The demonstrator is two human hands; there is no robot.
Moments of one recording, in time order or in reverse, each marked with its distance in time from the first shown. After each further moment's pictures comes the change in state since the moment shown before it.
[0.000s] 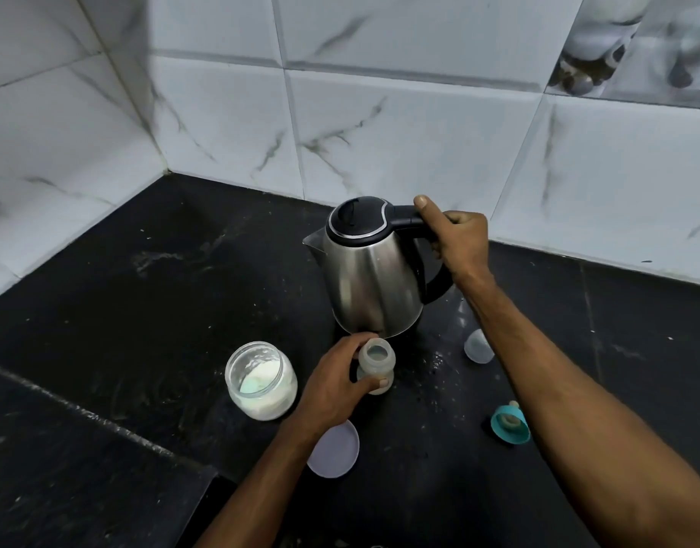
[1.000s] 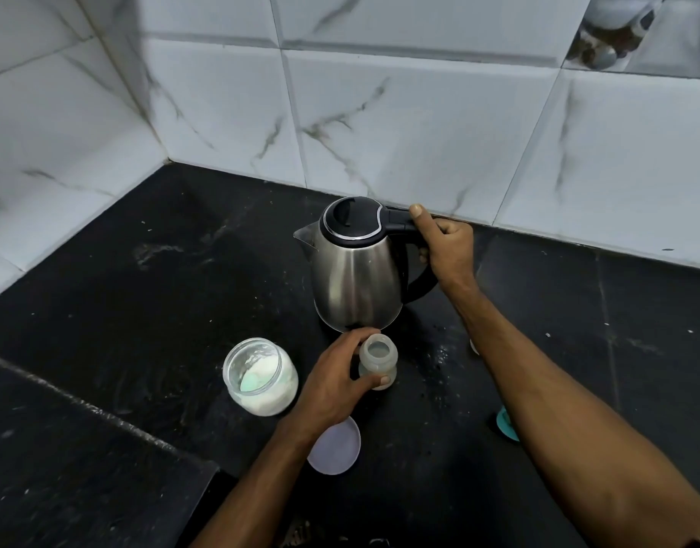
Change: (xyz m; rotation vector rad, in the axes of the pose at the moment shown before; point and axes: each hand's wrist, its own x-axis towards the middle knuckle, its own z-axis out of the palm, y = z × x) left_hand 0.000 0.002 -0.001 0.001 -0.013 -0.024; right_hand 0.008 0.051 0.021 0.143 -0.028 -0.027
